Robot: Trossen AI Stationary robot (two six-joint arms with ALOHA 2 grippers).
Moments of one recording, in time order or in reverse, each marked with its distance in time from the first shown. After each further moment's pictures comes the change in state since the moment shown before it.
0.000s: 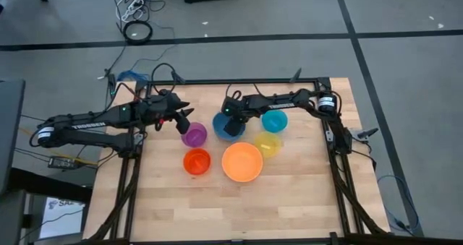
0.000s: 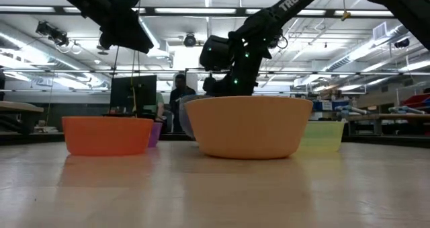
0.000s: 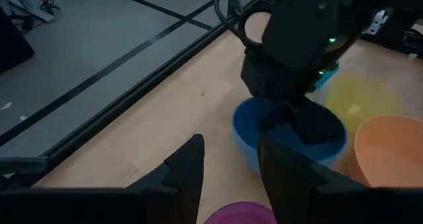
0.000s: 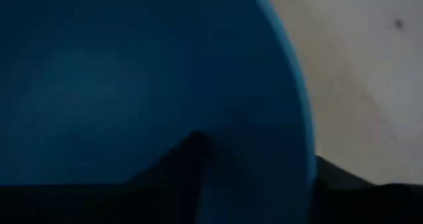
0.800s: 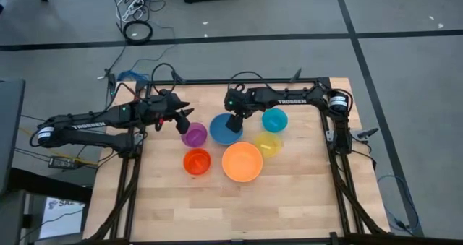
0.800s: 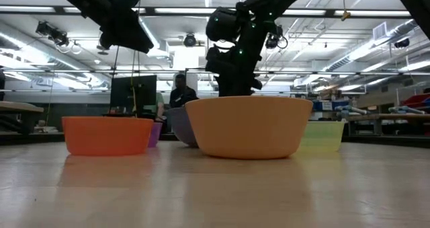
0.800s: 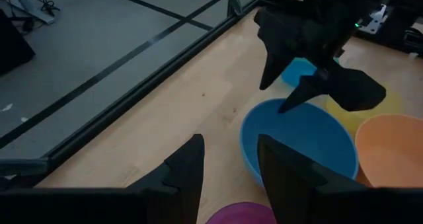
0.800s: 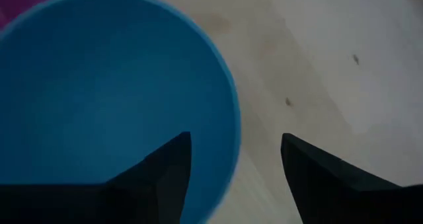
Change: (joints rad) left arm 0.000 0.000 0.000 0.000 0.000 0.008; right arm 0.015 -0.131 0.039 -0.101 -0.045 -0.046
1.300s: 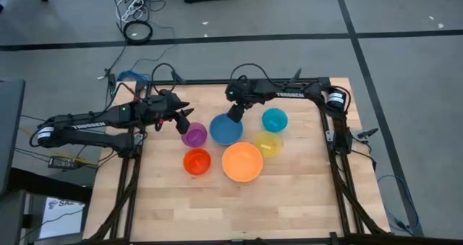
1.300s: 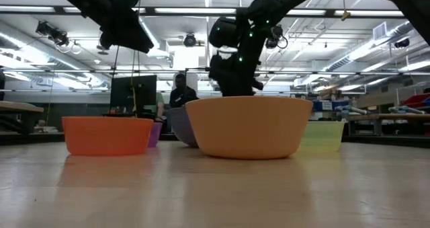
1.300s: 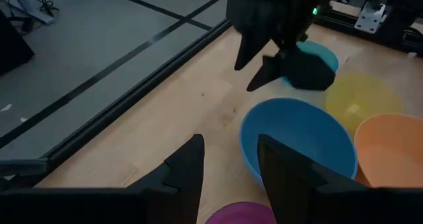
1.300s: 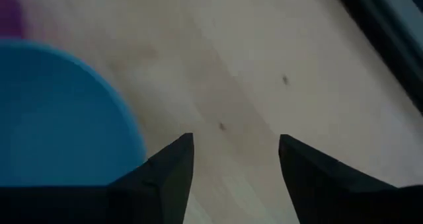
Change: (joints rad) left arm 0.000 0.000 0.001 -0.001 0.002 0.001; right arm -0.094 0.024 0.046 0.000 0.041 -0.048
